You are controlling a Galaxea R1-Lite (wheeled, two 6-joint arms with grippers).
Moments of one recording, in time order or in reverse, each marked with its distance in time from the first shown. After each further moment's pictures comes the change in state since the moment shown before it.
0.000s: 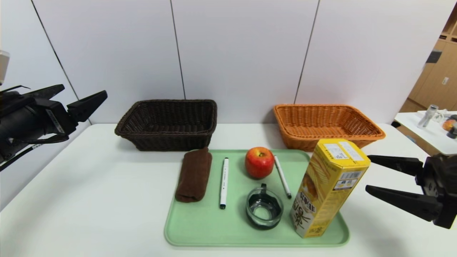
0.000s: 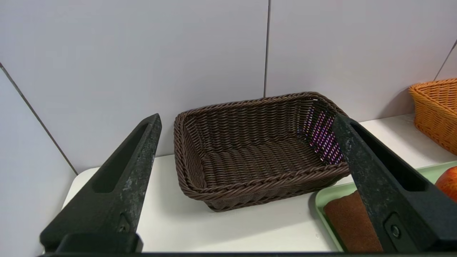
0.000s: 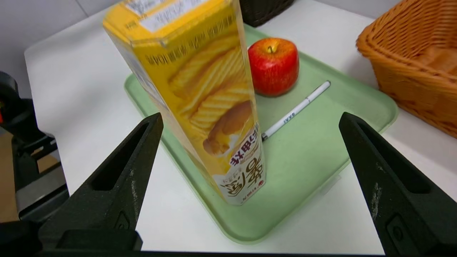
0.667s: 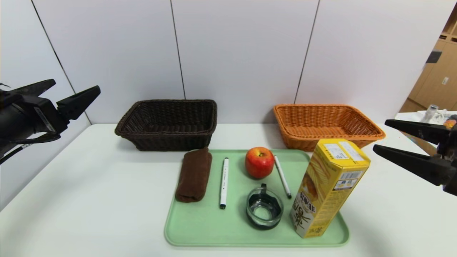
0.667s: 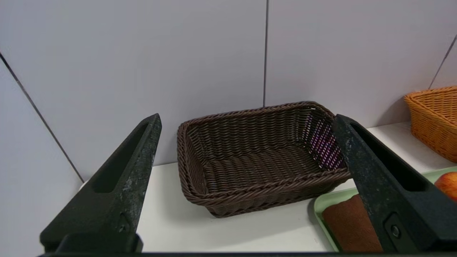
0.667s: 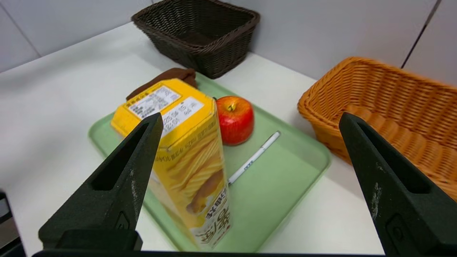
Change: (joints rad) left arm 0.000 -0.040 0.004 0.001 0.003 0.002; right arm 0.058 -0.116 -0.123 0.001 -0.211 0.100
